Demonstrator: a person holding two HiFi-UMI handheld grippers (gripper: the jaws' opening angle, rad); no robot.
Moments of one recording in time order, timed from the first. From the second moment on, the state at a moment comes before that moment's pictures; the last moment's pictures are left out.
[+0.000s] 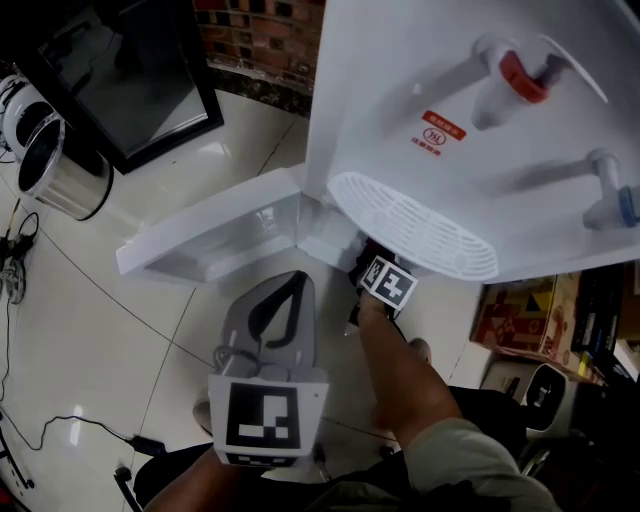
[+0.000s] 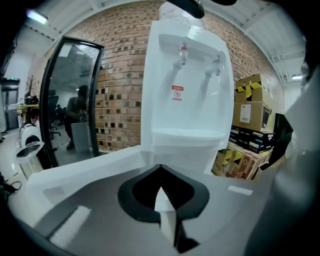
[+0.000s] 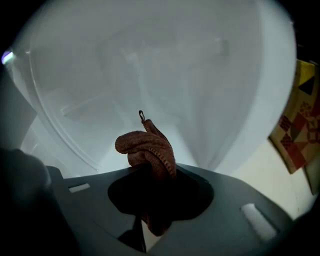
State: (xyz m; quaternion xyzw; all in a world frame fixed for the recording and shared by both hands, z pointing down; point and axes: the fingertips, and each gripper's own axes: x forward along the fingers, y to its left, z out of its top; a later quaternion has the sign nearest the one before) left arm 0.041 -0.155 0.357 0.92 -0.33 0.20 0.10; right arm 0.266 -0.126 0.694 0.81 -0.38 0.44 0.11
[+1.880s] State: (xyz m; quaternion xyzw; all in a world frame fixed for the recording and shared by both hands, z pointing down) left arm -0.012 -0.198 0.377 0.88 -0.40 0.20 0.15; right arm 0.128 -0.221 0.728 0.68 -0.55 0.46 0.16
